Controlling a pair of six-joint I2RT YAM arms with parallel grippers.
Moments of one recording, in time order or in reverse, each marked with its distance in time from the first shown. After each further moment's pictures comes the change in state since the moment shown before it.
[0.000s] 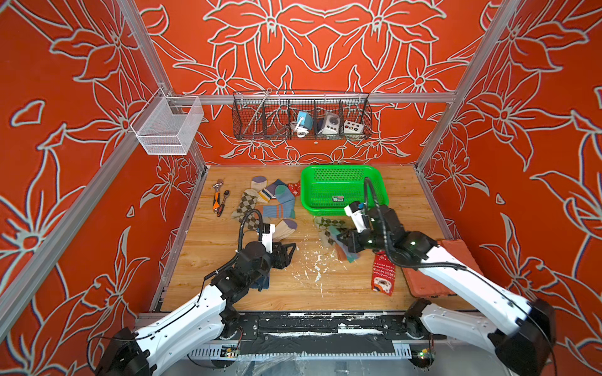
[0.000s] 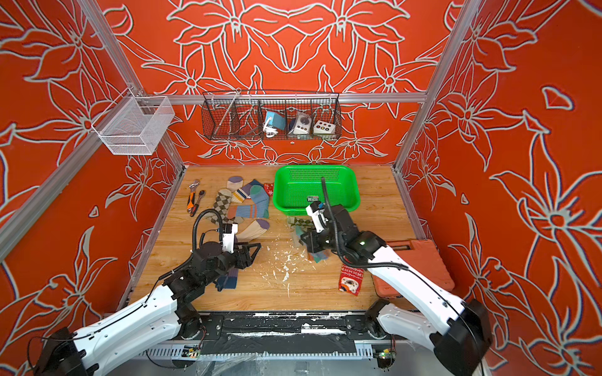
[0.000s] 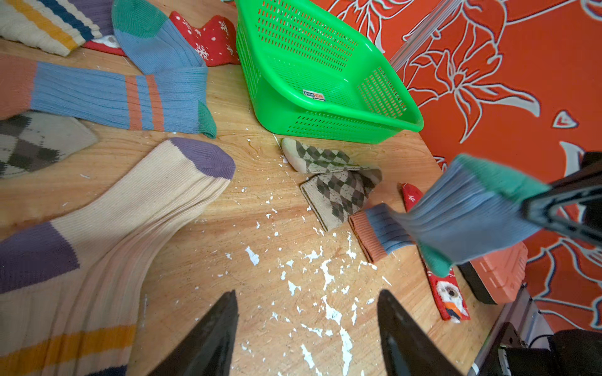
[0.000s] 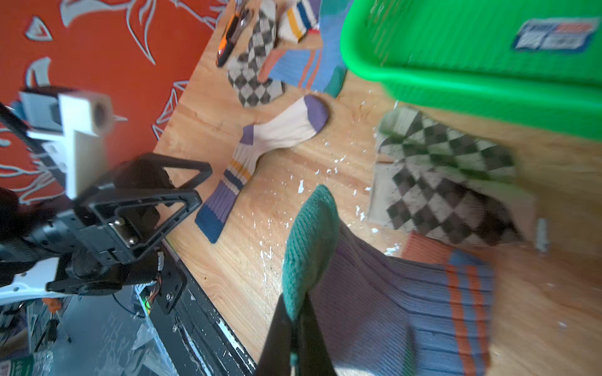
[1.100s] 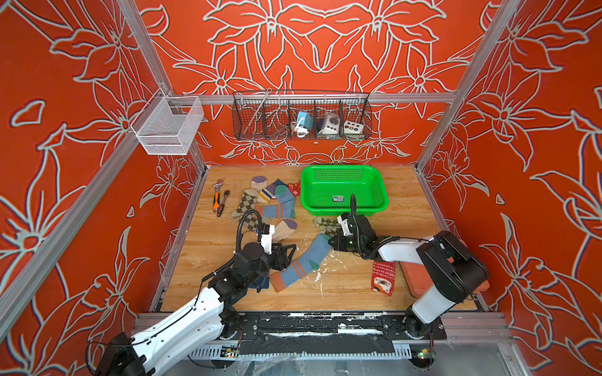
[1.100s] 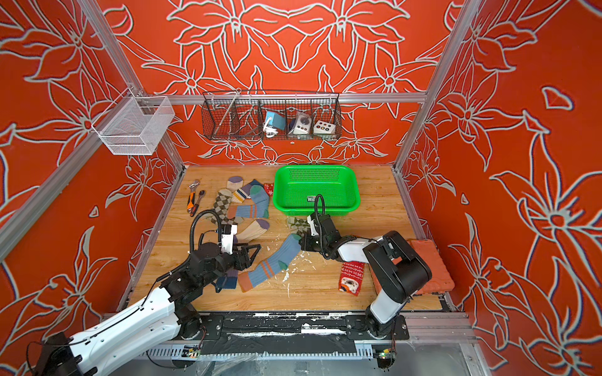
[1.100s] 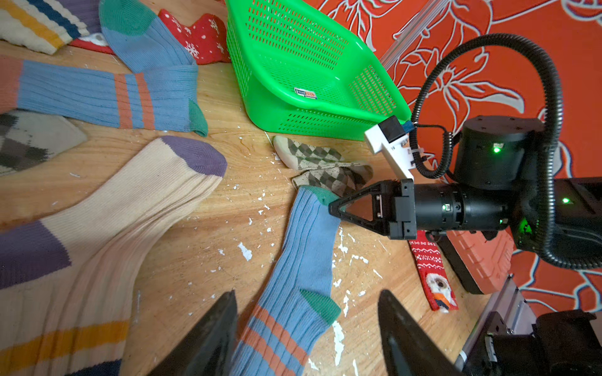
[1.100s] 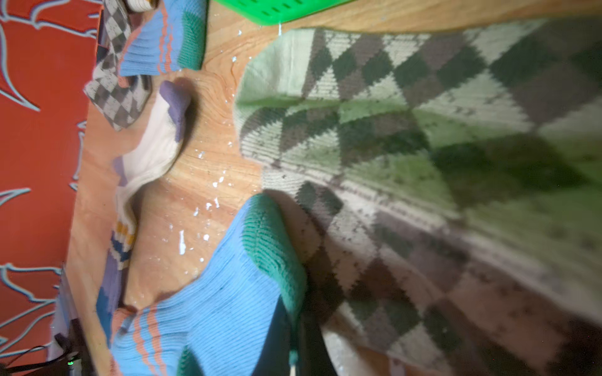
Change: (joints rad) left arm 0.000 -0.050 0.000 -0.034 0.026 0.005; right arm -0.161 0.452 -0.233 0.630 -0.037 0.163
